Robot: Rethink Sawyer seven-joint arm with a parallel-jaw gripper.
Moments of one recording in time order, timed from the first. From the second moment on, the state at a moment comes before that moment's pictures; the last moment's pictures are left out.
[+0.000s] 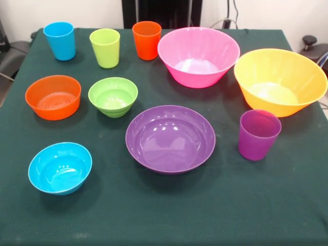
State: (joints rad) arm 0.00 -0.94 -0.01 1.74 0.01 0.67 1.63
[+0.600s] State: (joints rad) arm 0.00 -0.74 -0.01 1.53 0.01 0.71 1.68
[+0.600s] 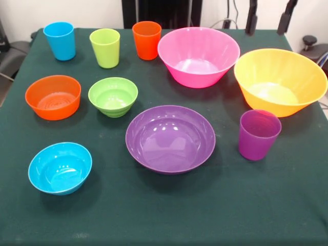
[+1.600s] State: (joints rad) arm -0.21 -0.65 0.00 1.48 0.01 0.72 1.68
